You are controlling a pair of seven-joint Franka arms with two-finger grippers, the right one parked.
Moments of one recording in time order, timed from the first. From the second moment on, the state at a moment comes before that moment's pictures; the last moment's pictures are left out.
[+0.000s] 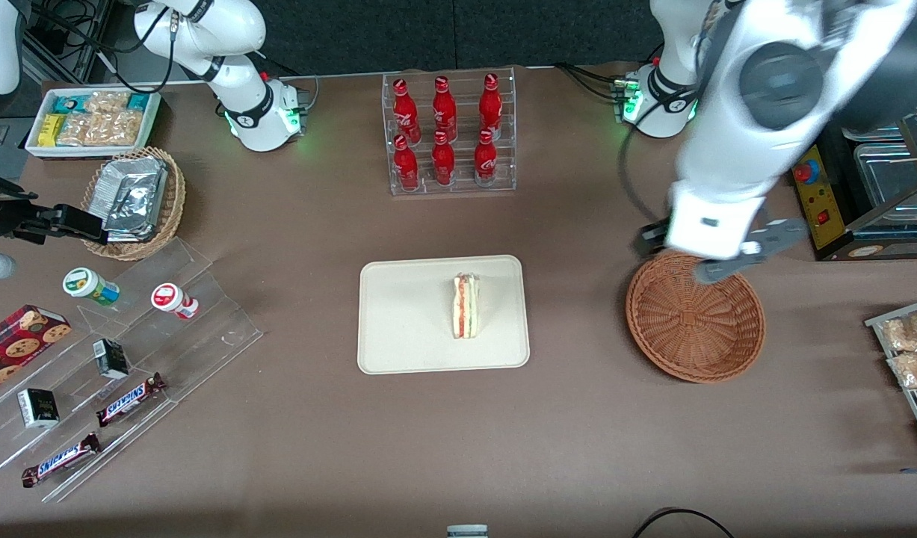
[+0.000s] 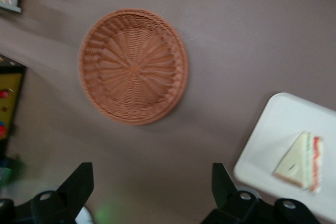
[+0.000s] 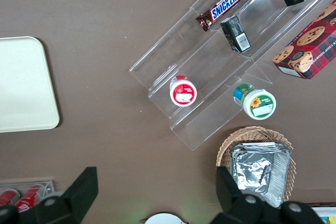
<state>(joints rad) -0.49 0.19 0.17 -1.39 0.07 1.45 -0.71</state>
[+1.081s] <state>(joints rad) 0.03 0.06 -0.07 -1.46 -0.03 1.38 -0.08</state>
